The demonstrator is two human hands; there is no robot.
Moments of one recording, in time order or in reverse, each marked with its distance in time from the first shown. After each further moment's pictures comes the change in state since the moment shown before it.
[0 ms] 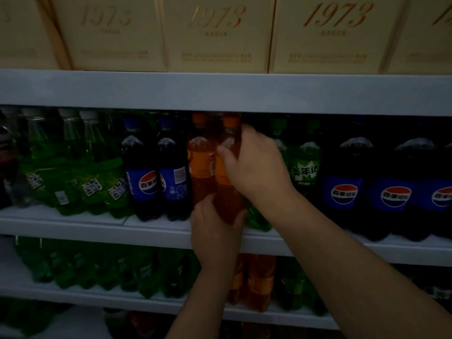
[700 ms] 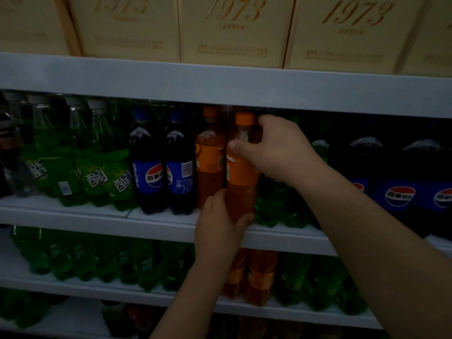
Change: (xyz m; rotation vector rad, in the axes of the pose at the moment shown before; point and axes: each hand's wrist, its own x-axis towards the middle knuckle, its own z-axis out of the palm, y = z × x) left_hand 0.007 -0.003 -0.025 -0.007 -0.256 0.121; right_hand 0.017 -0.002 -0.029 0.082 -0.212 0.074
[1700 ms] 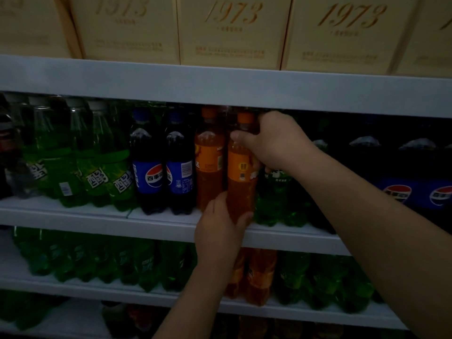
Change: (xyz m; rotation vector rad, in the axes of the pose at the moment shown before) left_hand -0.006 0.006 0.001 0.072 0.047 0.027; right_hand 0.011 -0.004 -0.006 -0.008 -0.090 0.091
